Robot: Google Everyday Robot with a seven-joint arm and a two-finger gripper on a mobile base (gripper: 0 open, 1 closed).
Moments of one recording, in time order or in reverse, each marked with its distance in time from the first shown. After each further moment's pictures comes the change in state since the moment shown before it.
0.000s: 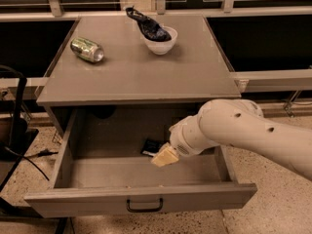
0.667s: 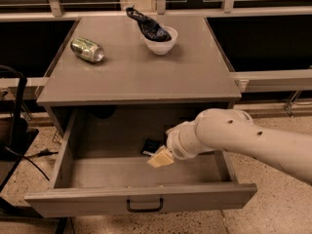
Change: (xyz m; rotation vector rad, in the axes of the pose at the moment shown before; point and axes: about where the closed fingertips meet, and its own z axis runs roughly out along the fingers) arm 0.004 -0.003 0.035 -0.008 -0.050 0.036
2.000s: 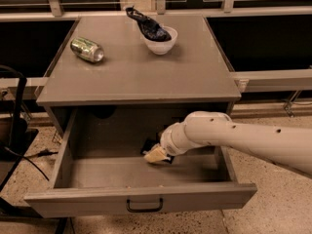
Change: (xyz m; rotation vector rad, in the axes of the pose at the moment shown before) arm 0.010 -0.028 0.077 -0.036 -0.019 -0.012
